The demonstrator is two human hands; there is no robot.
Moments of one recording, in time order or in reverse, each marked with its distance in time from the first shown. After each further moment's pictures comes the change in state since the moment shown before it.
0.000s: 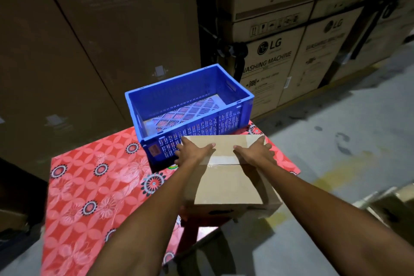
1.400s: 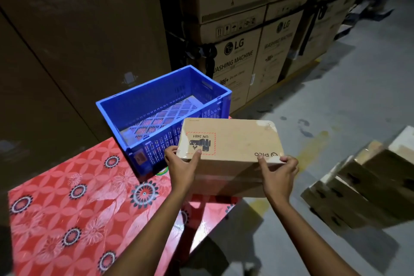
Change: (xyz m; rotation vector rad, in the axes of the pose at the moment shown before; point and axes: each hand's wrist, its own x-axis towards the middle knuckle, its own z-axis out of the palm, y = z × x) left_hand -0.043 -0.058 -0.013 -0.582 0.028 0.415; right_hand -0.132 0.074 0.016 0.682 0.606 0.012
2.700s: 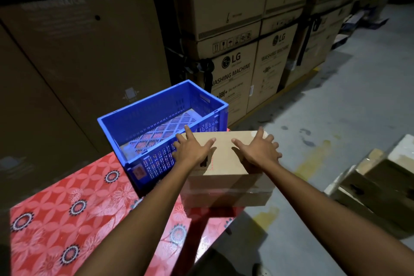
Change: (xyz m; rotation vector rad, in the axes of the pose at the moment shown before) left_hand 0.058 0.079 0.043 0.833 -0.245 0.021; right_hand 0.083 -0.076 0.040 -0.715 -0.301 -0.107
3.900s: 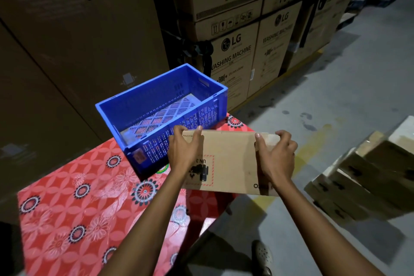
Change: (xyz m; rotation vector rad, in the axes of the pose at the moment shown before) left_hand -0.057 -0.029 0.001 -0.481 0.194 0.008; right_hand -0.065 0.060 0.004 0.479 0.246 0.006
